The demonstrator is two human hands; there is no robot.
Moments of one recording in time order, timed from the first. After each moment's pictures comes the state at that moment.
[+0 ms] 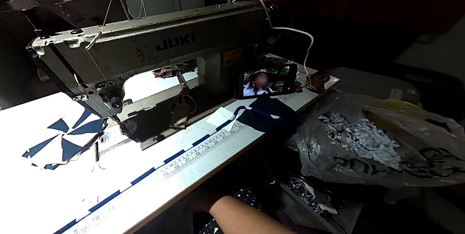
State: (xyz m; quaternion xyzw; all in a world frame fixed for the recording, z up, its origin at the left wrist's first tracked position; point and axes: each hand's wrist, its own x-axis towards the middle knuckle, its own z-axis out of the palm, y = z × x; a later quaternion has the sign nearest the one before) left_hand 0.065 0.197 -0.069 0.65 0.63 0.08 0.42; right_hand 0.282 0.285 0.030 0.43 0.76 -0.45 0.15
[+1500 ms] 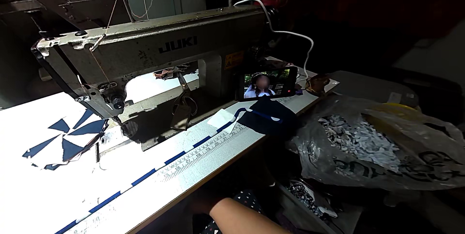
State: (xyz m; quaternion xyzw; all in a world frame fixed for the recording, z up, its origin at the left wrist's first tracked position) left_hand 0.064 0.197 -0.074 0.61 0.65 0.11 0.44; right_hand 0.282 0.286 0.024 0.43 0.77 -0.45 0.15
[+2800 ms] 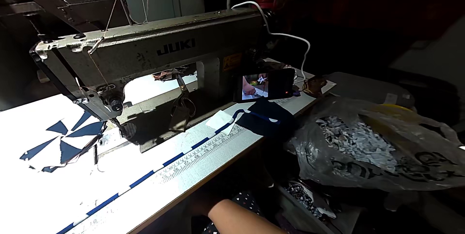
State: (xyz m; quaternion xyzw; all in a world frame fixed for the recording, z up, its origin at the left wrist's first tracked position) left_hand 0.064 0.200 -0.068 0.64 0.62 0.08 0.45; right_hand 0.284 0.285 0.027 0.44 0.76 -0.46 0.15
